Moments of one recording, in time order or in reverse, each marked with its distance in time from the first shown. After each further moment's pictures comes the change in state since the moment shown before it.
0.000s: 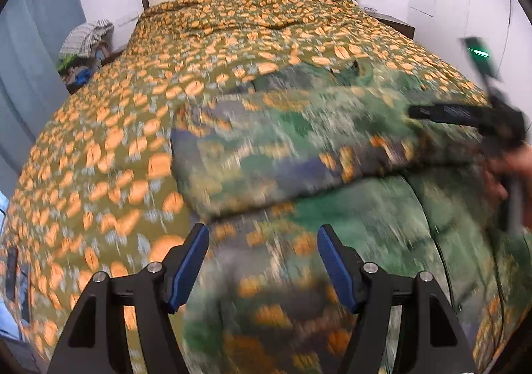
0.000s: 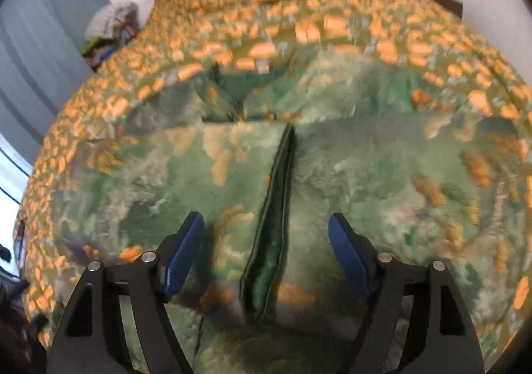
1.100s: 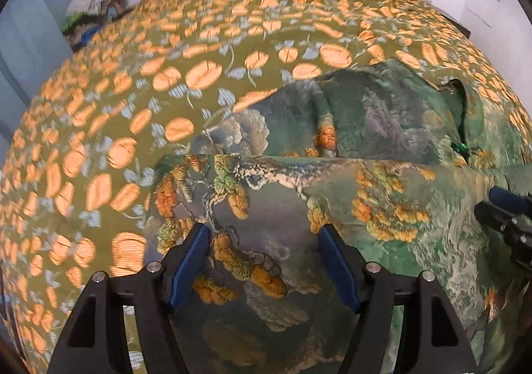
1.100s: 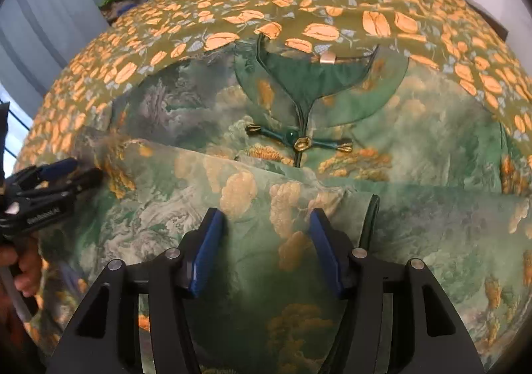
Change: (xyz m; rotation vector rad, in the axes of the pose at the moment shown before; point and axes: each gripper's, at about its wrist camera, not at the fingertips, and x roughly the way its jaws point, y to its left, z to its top) left arm 0.163 0.048 0.104 -0.126 0.160 0.061; right arm 0.090 0.043 0.040 -0.164 0.147 0.015
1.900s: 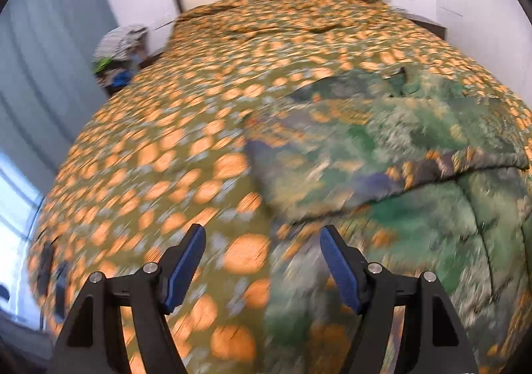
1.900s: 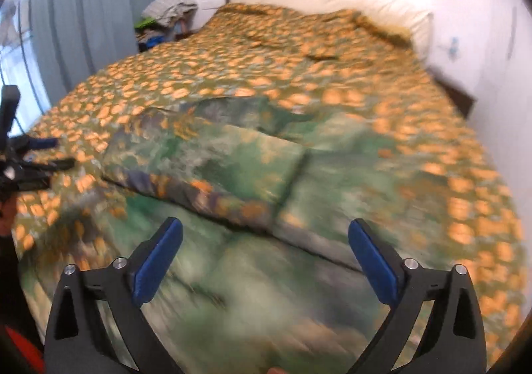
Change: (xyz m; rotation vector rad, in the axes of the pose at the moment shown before) left arm -0.174 0.033 -0.152 0.069 -0.171 0.117; right arm -0.203 0.012 -0.151 -0.161 -0.298 -0.139
